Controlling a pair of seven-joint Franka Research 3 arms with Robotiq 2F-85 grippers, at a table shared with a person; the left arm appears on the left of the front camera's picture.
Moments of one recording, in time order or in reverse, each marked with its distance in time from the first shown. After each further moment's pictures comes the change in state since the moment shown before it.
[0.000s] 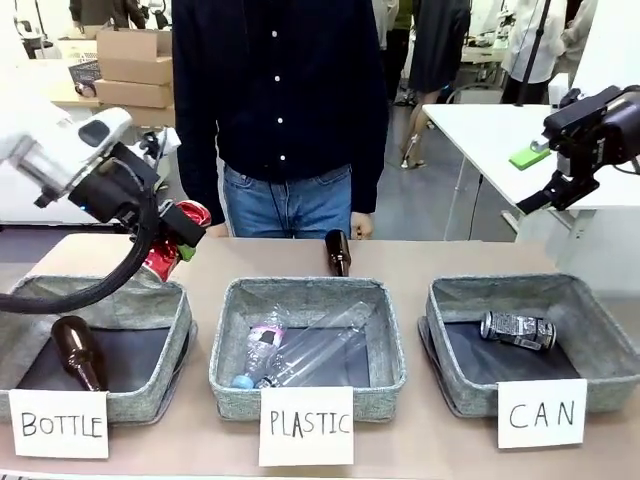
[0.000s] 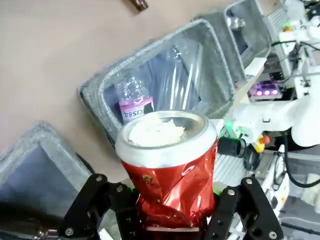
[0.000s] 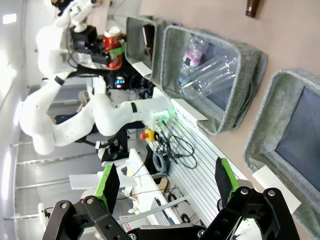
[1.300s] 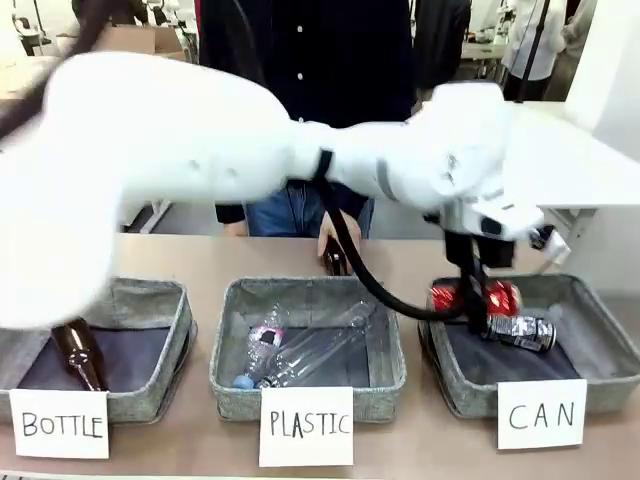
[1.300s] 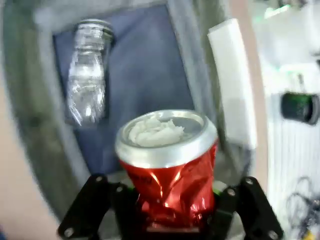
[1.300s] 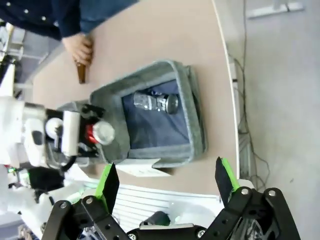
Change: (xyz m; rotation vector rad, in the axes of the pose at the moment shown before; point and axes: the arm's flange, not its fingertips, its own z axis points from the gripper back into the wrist) left arm 0.190 -0.268 -0.402 0.034 0.543 -1.142; right arm -0.203 -0.058 0.171 -0.579 -0.548 -0.240
